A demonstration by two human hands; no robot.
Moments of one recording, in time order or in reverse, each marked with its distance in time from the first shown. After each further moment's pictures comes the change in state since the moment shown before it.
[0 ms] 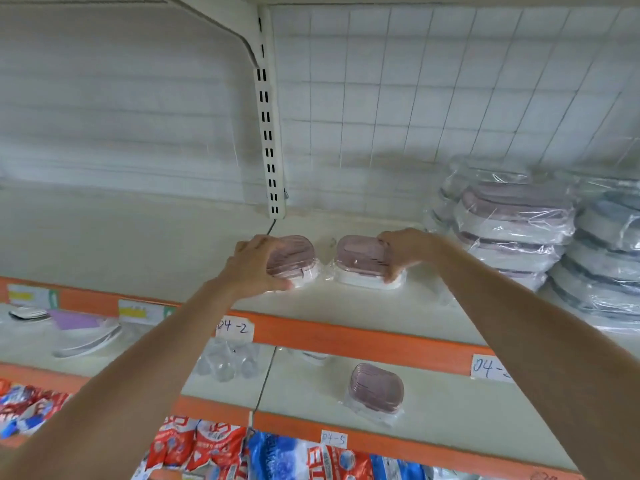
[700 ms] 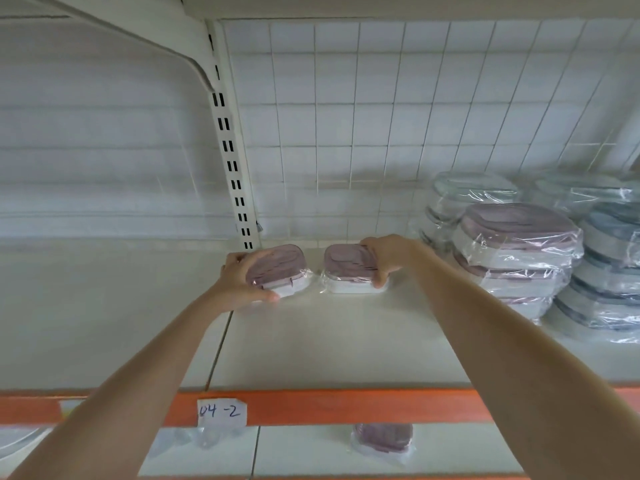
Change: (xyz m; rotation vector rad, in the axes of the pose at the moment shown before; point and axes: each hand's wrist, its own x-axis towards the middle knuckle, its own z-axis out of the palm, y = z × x) left_hand 0.097 -0.030 0.004 -0.435 -0.106 0.034; right_hand 0.071 0.019 -0.013 0.056 0.018 0.105
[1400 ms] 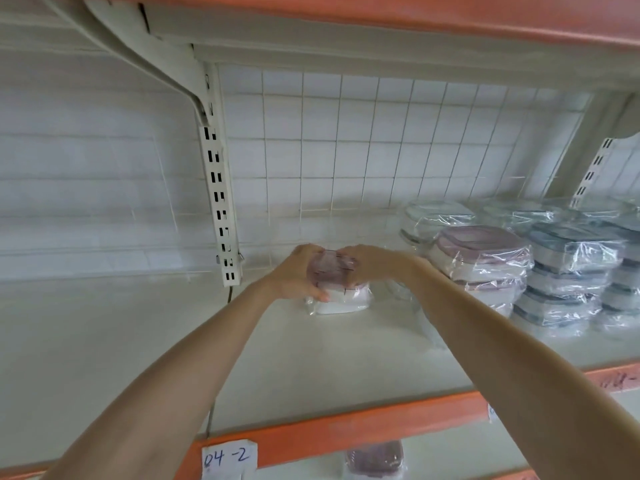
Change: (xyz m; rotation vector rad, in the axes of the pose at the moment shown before) left_hand 0.054 0.087 0.034 0.090 -0.230 0.318; right_hand -0.034 -0.034 -0.030 0.316 0.090 0.044
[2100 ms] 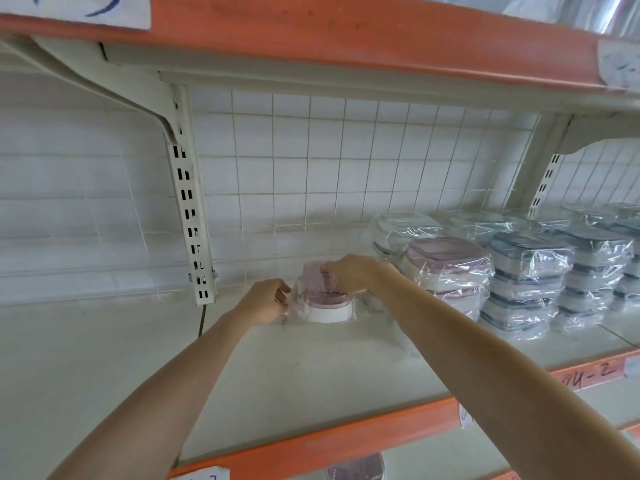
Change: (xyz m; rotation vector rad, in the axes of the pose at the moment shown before) left_hand 0.000 -0.015 0.015 0.151 0.075 -0.099; right_hand -0.004 0.005 -0.009 -0.417 0.000 0.087
